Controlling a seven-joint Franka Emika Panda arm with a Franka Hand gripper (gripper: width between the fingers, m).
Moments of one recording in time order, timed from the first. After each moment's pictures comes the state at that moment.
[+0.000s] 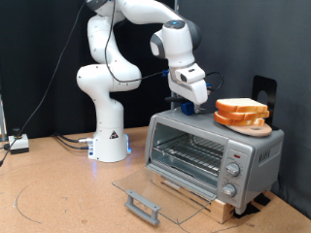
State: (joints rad) arm -0.02 -0.78 0.56 -2.81 0.76 2.09 -0.79
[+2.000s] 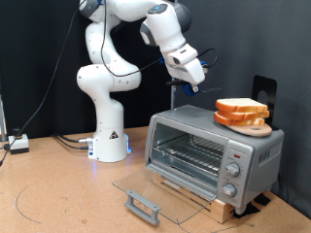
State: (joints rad) arm -0.02 -0.96 0.40 -2.83 0.88 2.02 -0.81
